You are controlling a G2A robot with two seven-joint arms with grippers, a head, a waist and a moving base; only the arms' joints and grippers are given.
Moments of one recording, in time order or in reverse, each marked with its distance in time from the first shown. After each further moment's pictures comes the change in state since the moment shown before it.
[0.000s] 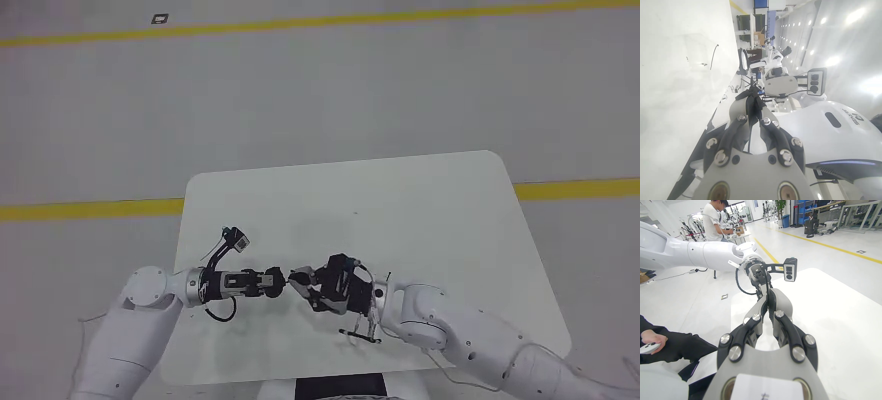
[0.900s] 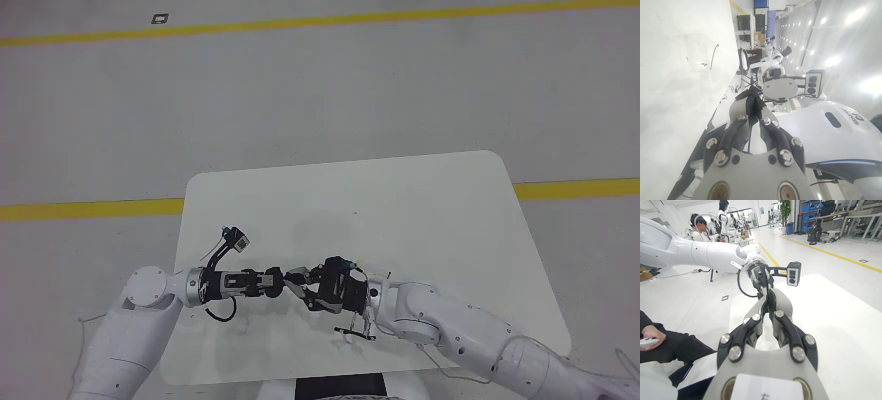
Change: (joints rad) left arm 0.000 0.000 0.000 0.000 0.000 0.000 0.000; right arm 0.061 -0.022 -0.070 0.067 -0.039 -0.005 -0.096
